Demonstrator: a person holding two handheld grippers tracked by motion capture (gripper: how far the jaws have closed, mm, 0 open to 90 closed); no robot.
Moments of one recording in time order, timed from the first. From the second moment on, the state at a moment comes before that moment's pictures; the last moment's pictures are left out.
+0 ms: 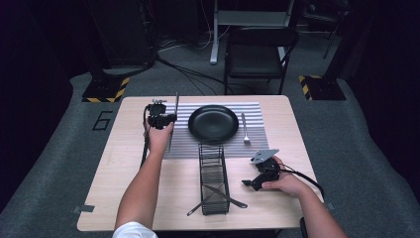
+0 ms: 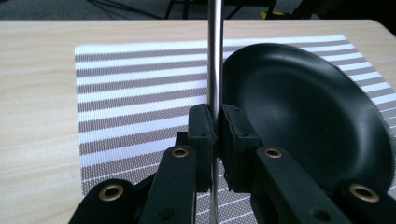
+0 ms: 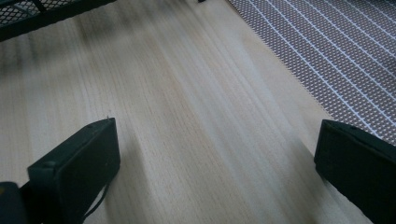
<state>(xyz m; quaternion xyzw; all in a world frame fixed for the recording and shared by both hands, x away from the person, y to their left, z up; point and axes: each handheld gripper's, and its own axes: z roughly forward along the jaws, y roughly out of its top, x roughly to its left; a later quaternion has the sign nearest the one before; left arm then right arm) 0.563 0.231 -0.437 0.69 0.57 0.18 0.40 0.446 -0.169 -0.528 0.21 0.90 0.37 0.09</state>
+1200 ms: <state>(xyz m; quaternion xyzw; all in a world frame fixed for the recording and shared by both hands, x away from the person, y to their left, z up) 0.588 0.216 -0.502 0.62 0.66 0.22 0.37 0.446 -0.169 -0.528 0.21 0.90 0.37 0.09</state>
